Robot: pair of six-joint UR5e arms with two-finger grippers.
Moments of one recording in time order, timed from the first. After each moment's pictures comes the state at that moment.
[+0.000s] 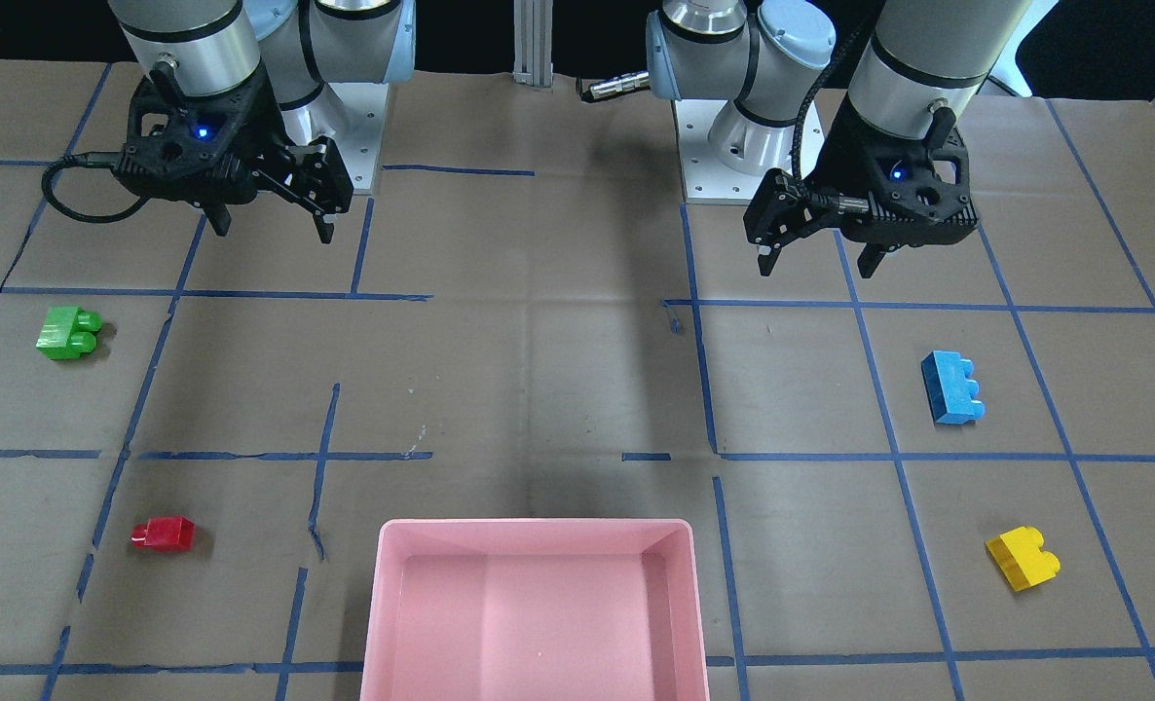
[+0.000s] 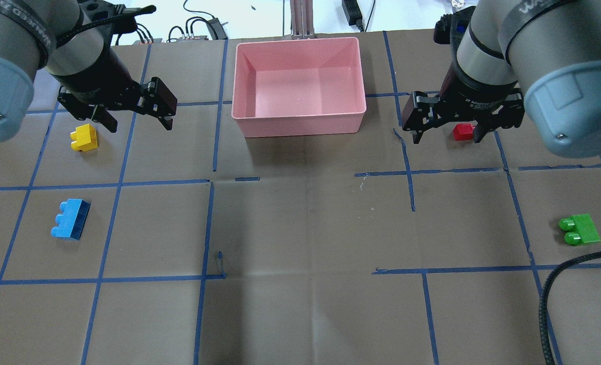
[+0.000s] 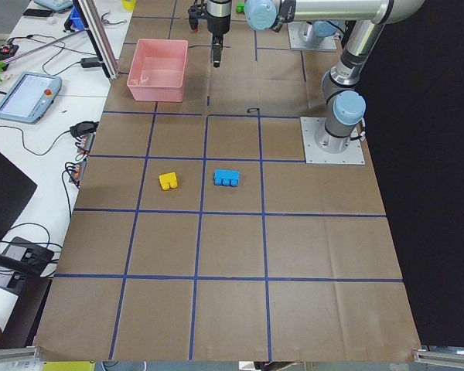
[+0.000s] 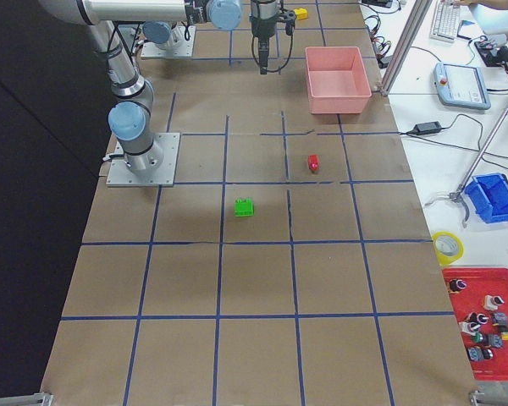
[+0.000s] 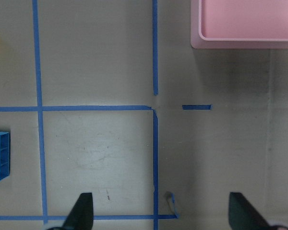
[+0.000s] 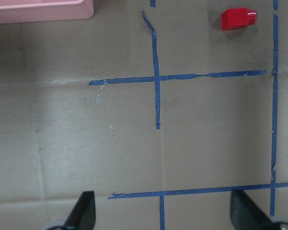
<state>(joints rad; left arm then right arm) -1.53 -1.54 -1.64 -1.47 1.57 0.04 1.63 -1.65 1.69 -1.65 -1.60 0.10</state>
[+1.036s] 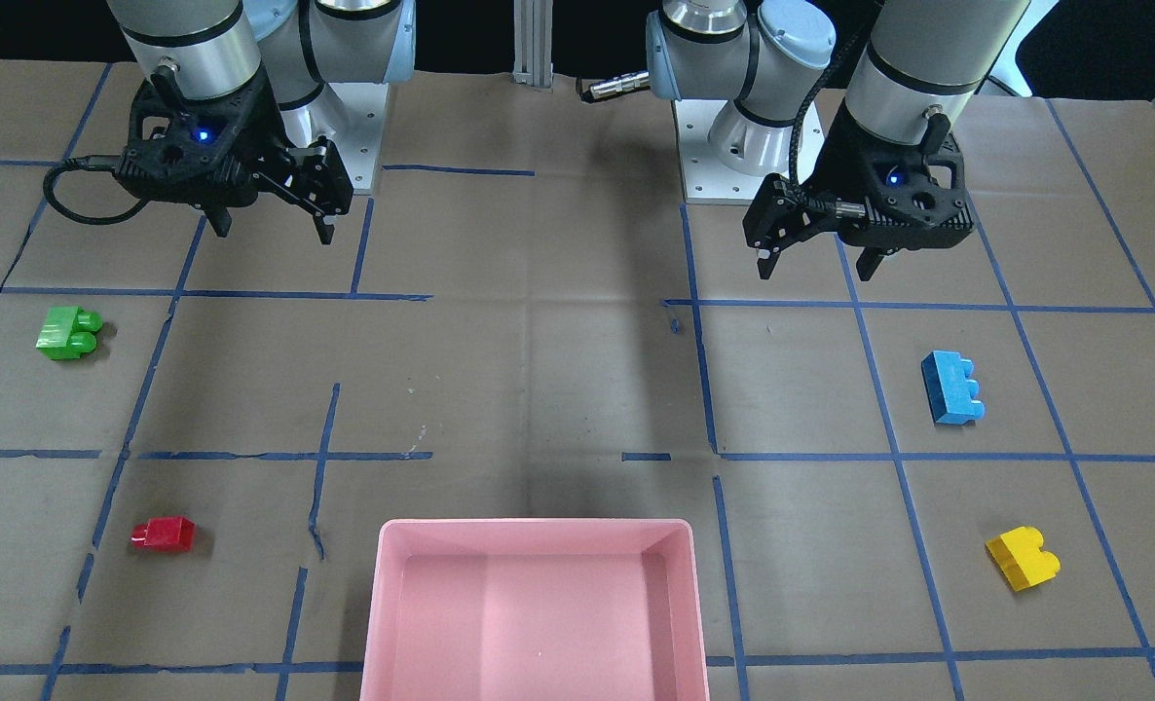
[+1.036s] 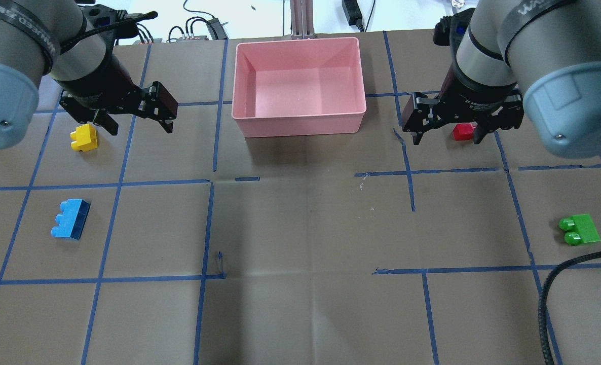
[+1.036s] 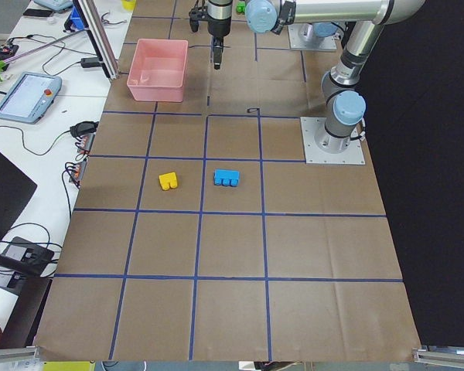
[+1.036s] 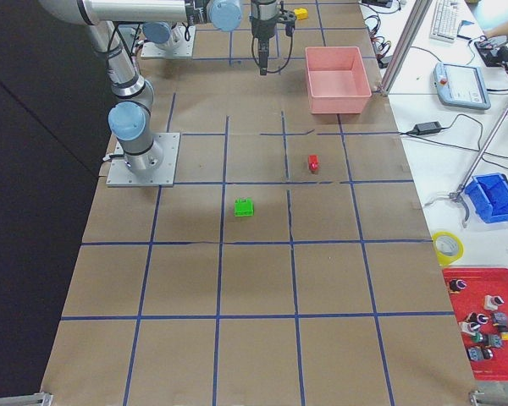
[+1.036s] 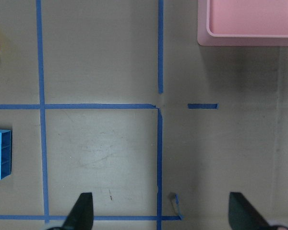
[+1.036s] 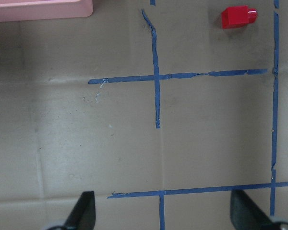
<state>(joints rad) -1.53 -1.54 -1.65 -1.46 1.57 0.04 1.62 -1.65 1.70 -1.65 -1.60 0.10</state>
